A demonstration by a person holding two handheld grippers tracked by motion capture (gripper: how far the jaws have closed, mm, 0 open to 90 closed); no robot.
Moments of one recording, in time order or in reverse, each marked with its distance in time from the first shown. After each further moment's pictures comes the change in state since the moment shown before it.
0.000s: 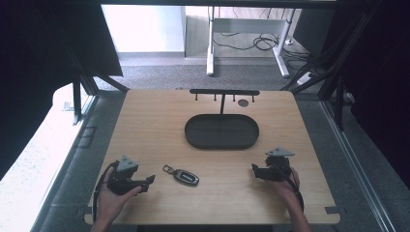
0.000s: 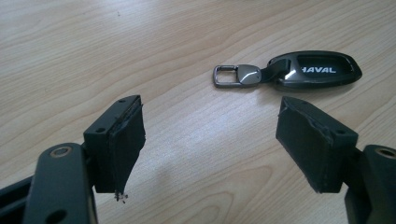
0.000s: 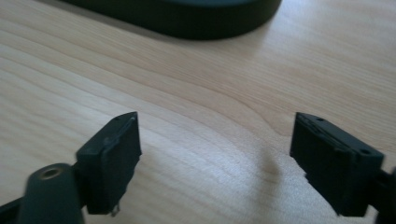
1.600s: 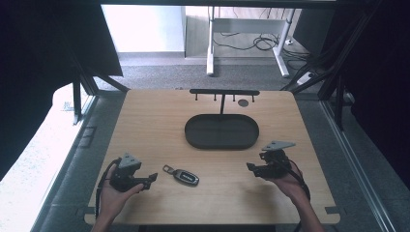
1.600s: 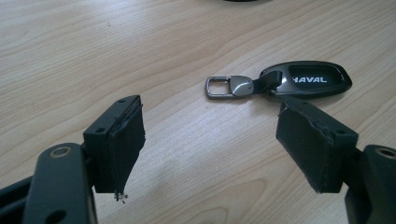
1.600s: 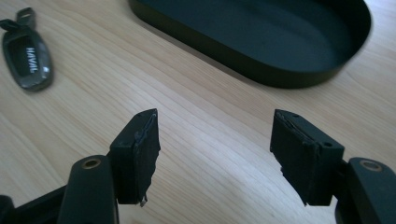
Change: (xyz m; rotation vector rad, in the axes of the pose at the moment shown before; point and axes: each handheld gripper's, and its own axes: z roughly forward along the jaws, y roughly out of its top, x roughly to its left) left arm 0.001 0.007 0.007 -0.003 -0.033 0.006; right arm 0.025 0.048 -0.043 0.042 0.217 -0.136
